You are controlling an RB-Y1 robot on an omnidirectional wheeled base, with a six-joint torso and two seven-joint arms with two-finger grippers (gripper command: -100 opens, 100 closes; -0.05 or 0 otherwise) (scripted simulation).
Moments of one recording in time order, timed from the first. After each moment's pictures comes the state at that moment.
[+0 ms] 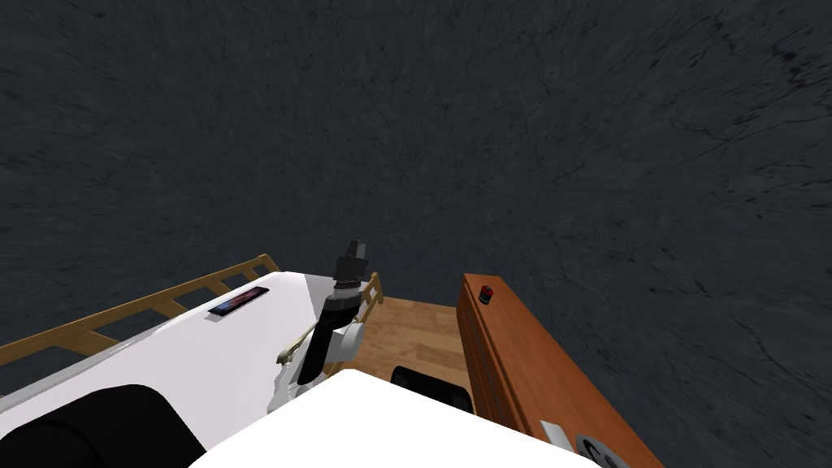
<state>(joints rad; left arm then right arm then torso) 0.45 -0.04 0.05 -2.36 -0.11 -0.46 0.05 0.65 -0.61 -0.06 -0.68 1.49 -0.59 -0.06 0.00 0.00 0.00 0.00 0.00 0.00</state>
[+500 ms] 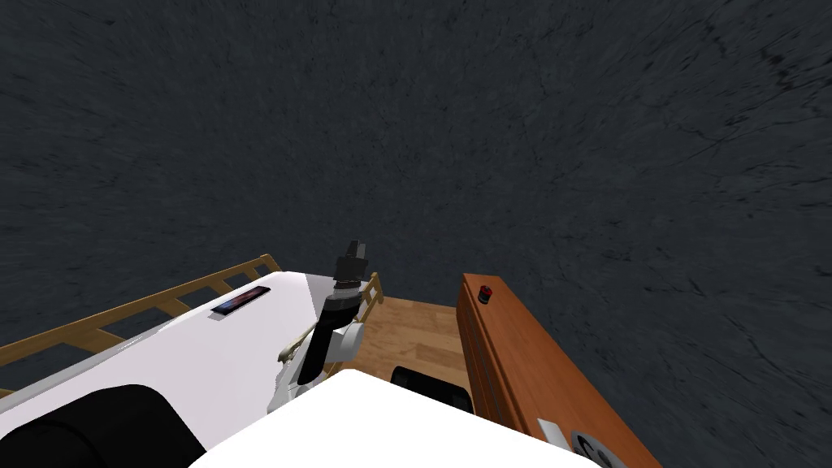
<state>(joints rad) 0.45 -0.04 0.05 -2.36 -0.11 -0.46 0.05 0.63 -0.60 -0.06 -0.65 1.48 -0.58 -0.04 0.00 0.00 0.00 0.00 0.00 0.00</state>
